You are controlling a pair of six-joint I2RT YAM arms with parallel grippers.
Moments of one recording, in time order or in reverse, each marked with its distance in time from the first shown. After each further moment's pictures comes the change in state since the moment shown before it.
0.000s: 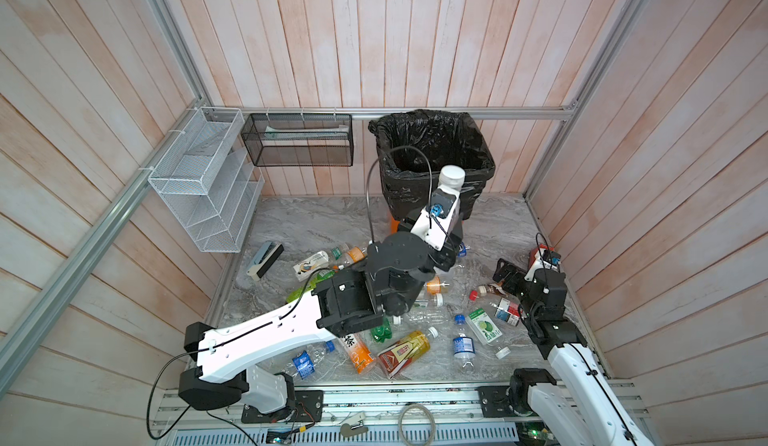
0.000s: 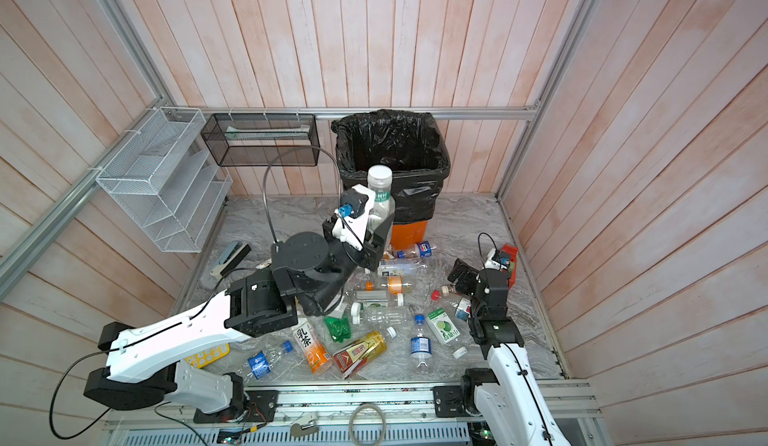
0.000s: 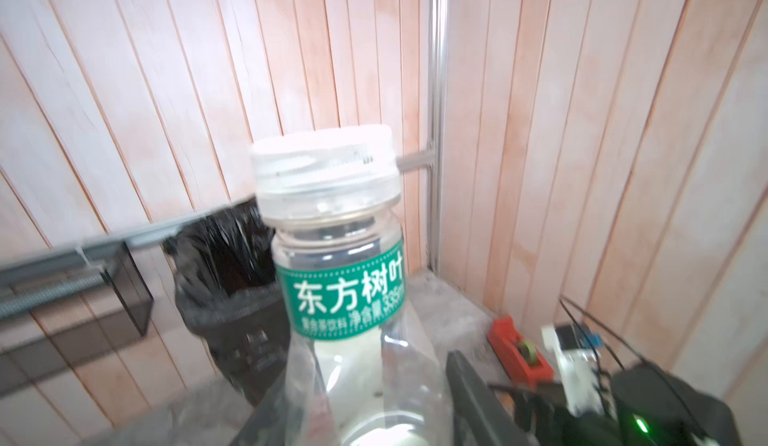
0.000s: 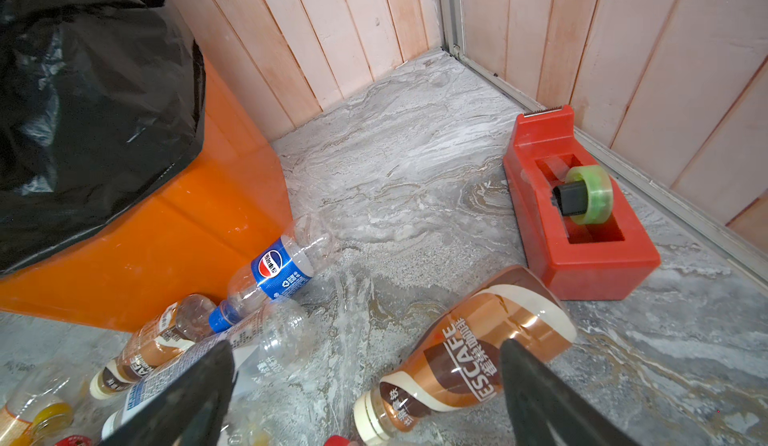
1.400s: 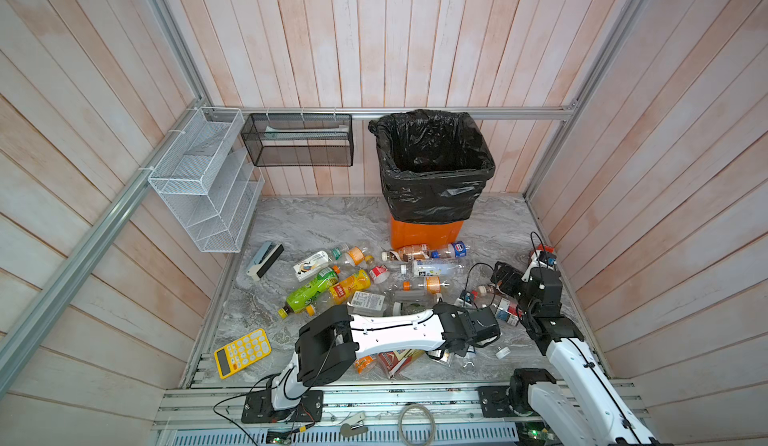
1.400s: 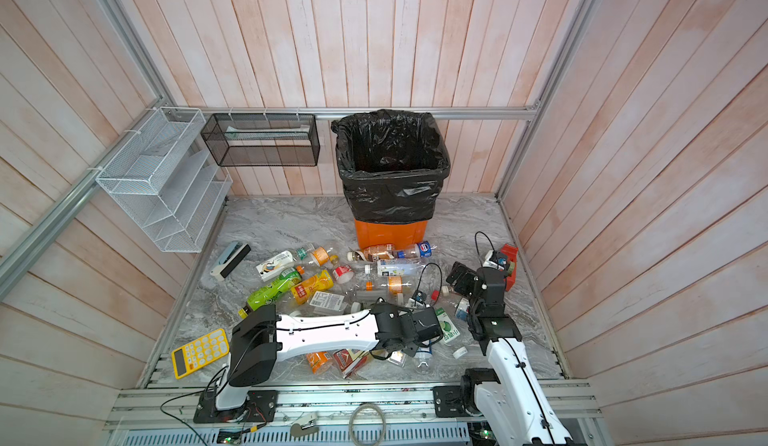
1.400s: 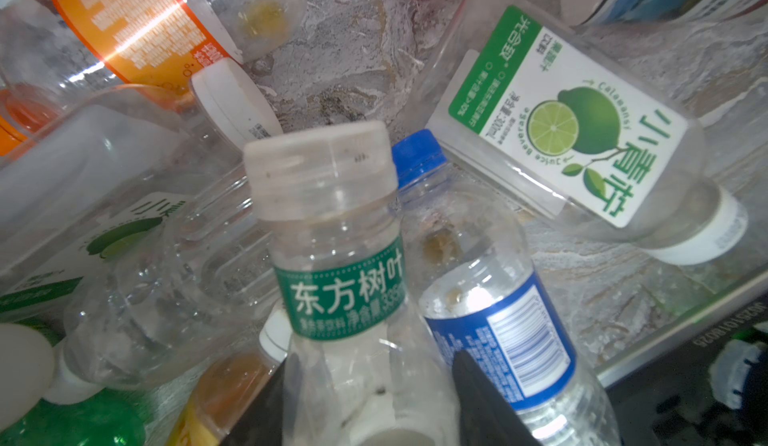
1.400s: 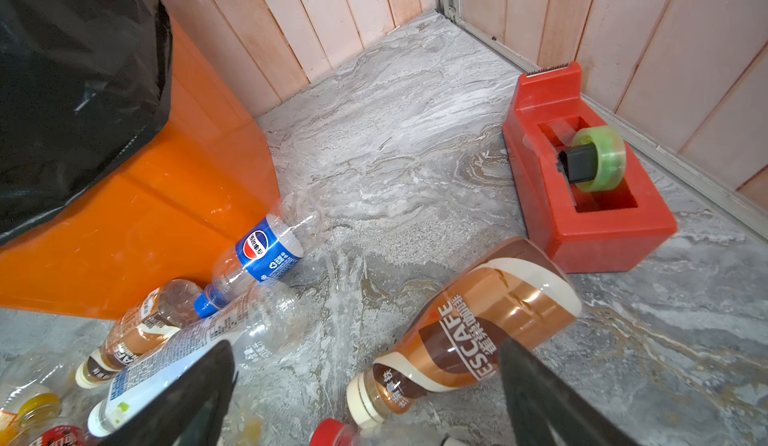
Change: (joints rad) left arm -0.087 0.580 -0.073 -0.698 0.407 -0.892; right arm 0.000 0.052 0.000 -0.022 -0.007 0.027
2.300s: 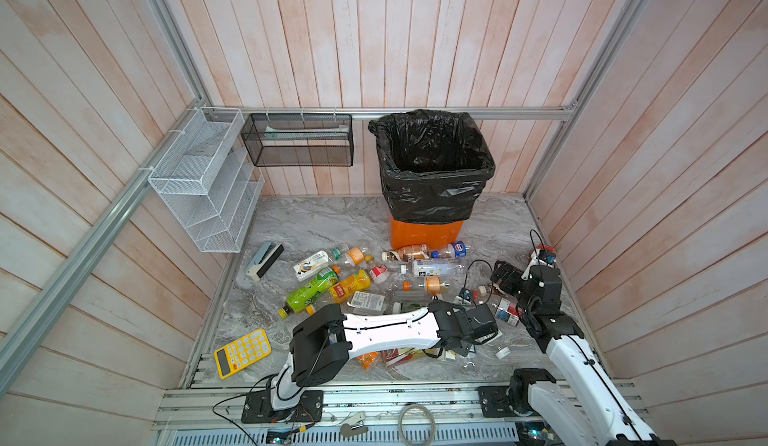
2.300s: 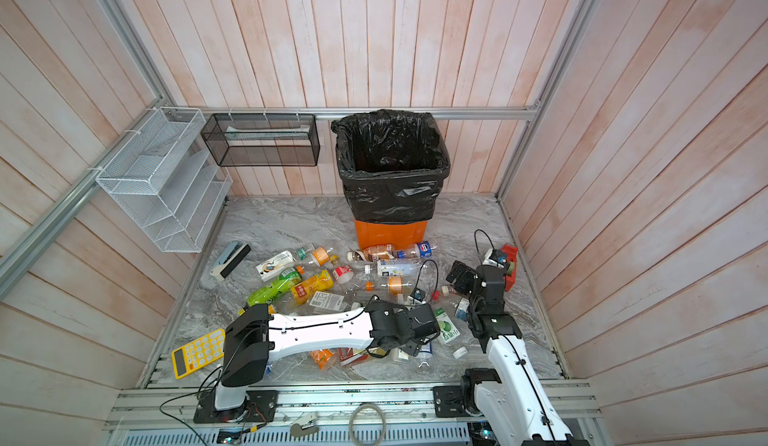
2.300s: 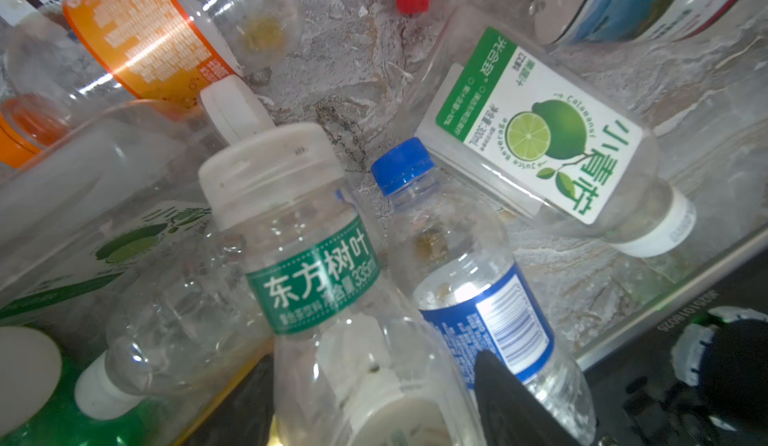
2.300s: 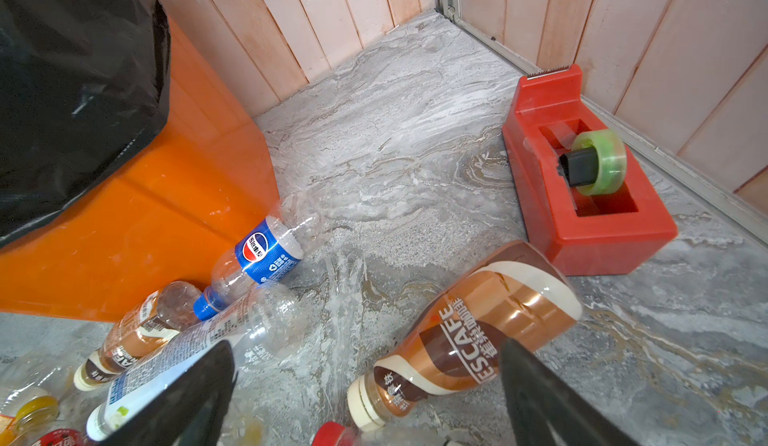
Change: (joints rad) left arm 0.005 -0.030 -0.017 0.022 0.026 0.010; right arm 0.004 0.019 0.016 -0.006 0.006 0.000
